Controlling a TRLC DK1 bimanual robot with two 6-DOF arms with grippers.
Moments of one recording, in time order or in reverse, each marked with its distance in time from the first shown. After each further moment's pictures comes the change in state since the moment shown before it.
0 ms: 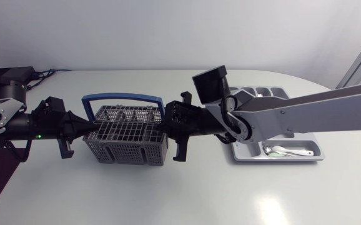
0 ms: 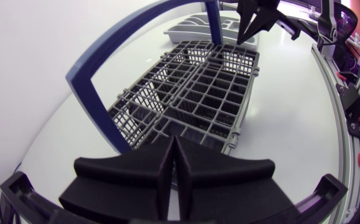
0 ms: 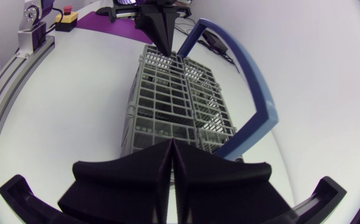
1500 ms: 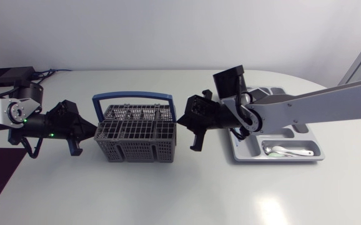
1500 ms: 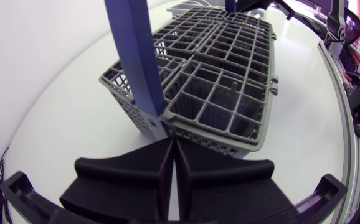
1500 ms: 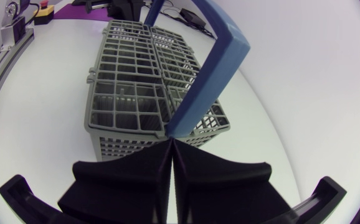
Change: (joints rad) left arm -0.044 0.172 0.079 0.014 -0.083 -0.036; right arm -0.158 0.026 -0.016 0.003 0.007 -0.001
